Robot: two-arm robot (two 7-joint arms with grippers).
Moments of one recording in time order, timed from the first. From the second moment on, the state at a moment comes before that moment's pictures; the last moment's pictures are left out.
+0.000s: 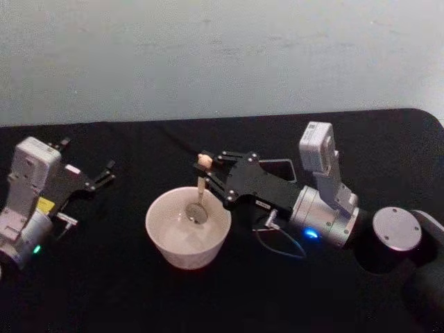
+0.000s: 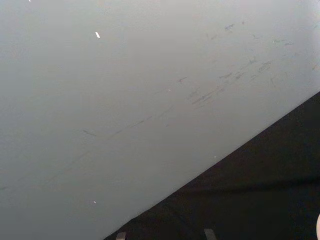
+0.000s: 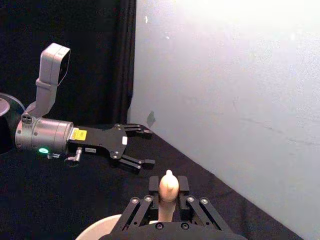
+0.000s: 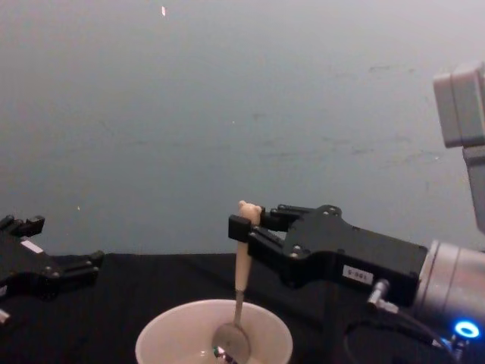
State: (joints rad) left arm -0.20 0.60 0.45 -1.41 -0.25 -0.12 0.03; right arm 0.39 0.30 -0.54 -1.23 0.39 -0.29 0.67
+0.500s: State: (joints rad) left arm -0.20 0.60 0.45 -1.41 -0.25 -0.12 0.03; right arm 0.32 0.38 -0.52 -1.33 0.41 -0.27 0.70
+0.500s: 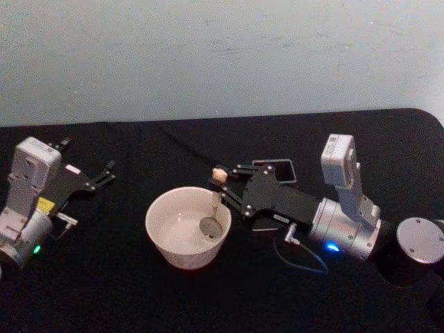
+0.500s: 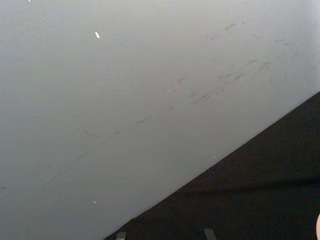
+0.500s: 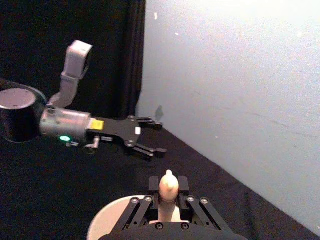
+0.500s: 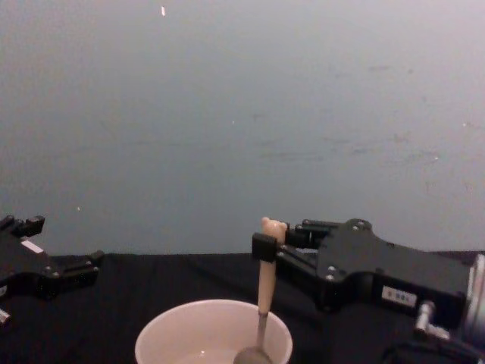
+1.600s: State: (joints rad) left arm -0.20 0.60 0.45 -1.41 -0.25 -0.12 0.03; right arm 0.41 0.28 -0.55 -1.20 0.38 -0.30 0.67
